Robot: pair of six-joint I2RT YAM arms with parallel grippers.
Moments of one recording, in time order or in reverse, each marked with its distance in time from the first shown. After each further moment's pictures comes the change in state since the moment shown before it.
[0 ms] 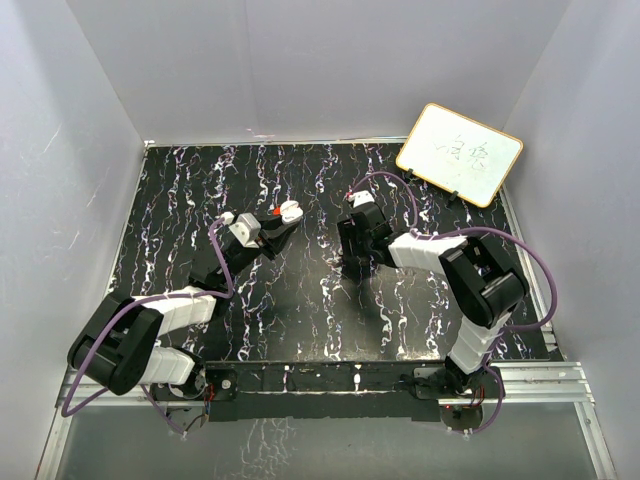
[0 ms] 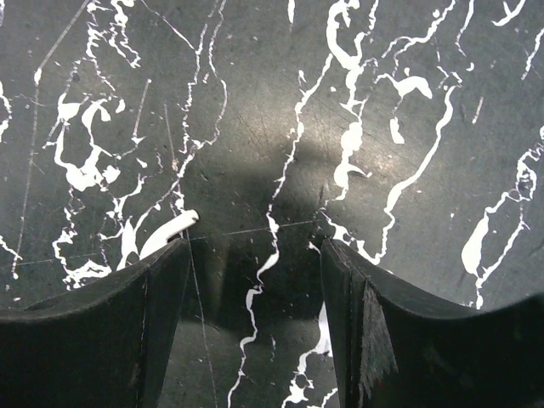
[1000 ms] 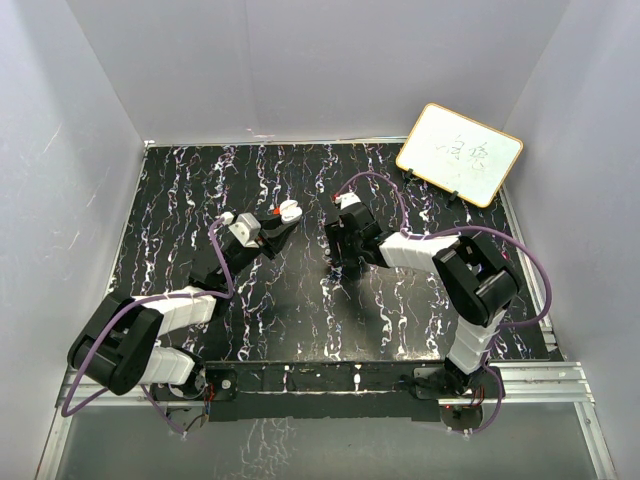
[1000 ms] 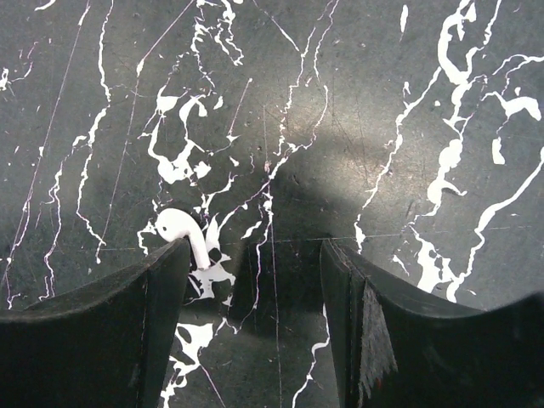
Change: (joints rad) left arm 0.000 0.000 0.000 0.001 -0.011 0.006; right arm 0.055 0.032 0.061 -0.030 -0.063 0.019
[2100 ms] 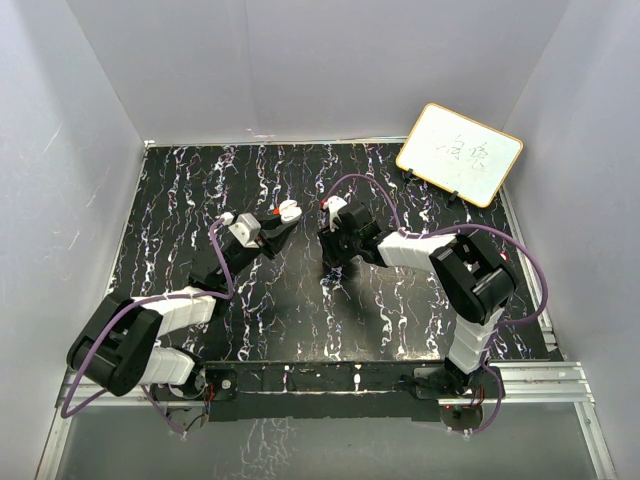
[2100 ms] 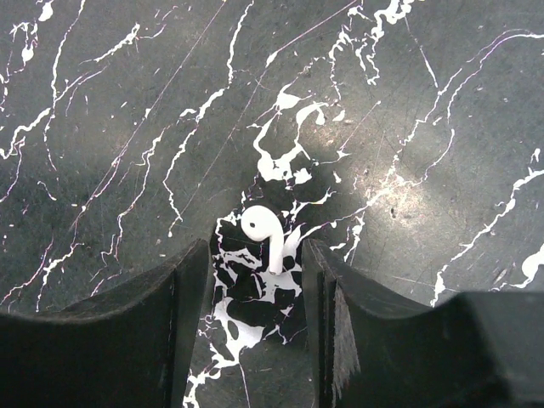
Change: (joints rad) left arm 0.000 -0.006 -0.002 -0.006 -0.004 0.009; right arm 0.000 0.019 0.009 0.041 -0.233 -0.154
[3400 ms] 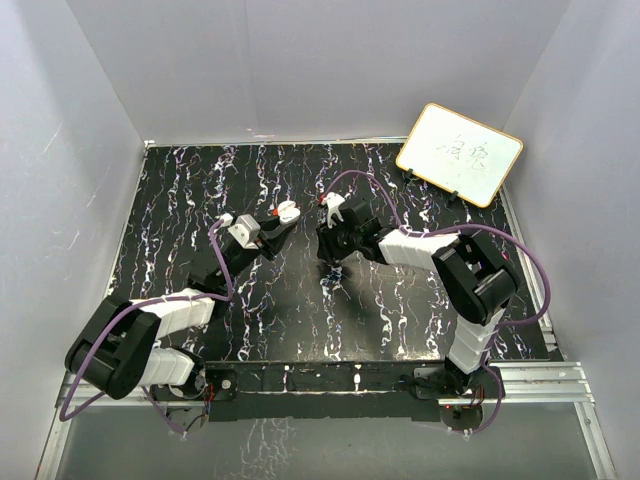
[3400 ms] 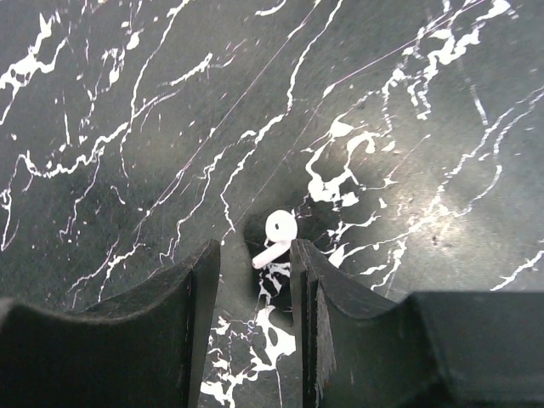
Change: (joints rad) left arm 0.000 -0.018 -0.012 -0.016 -0.011 0.011; right arm -0.008 -0.001 0.023 0.008 -0.139 0.021
